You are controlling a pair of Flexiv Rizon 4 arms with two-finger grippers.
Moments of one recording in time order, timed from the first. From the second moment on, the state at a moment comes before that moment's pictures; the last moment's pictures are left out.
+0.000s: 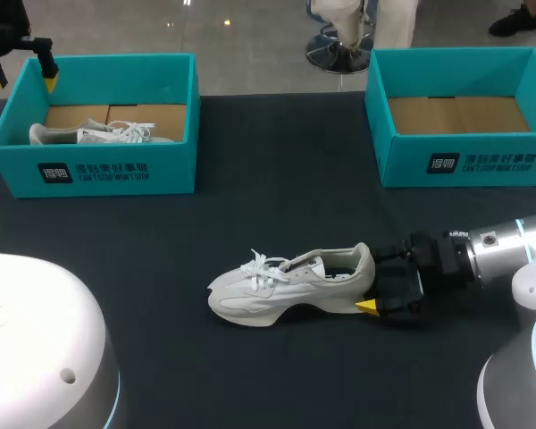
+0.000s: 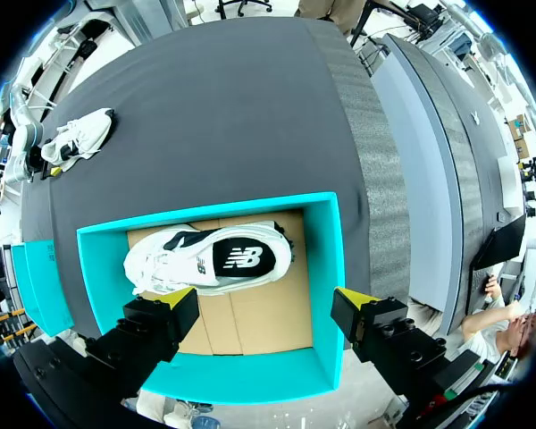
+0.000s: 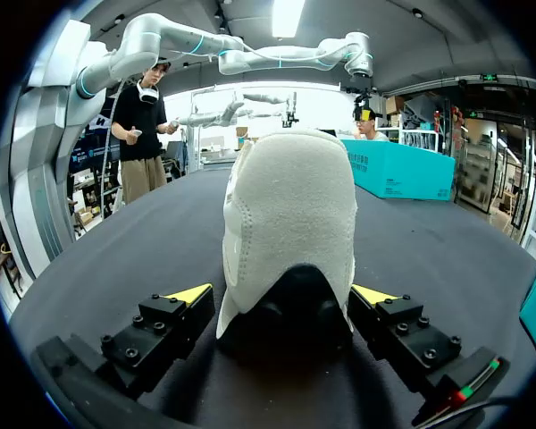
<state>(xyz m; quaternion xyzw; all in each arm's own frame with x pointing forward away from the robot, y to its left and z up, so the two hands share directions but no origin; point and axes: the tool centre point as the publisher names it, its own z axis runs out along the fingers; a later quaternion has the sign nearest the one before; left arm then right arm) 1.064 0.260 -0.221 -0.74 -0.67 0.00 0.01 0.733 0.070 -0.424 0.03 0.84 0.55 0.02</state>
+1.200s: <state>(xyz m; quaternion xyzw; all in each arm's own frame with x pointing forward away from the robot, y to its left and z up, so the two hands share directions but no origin) 1.064 0.260 -0.221 -0.74 -0.67 0.00 0.01 0.736 0.082 -0.435 0.04 0.83 0.56 0.02</state>
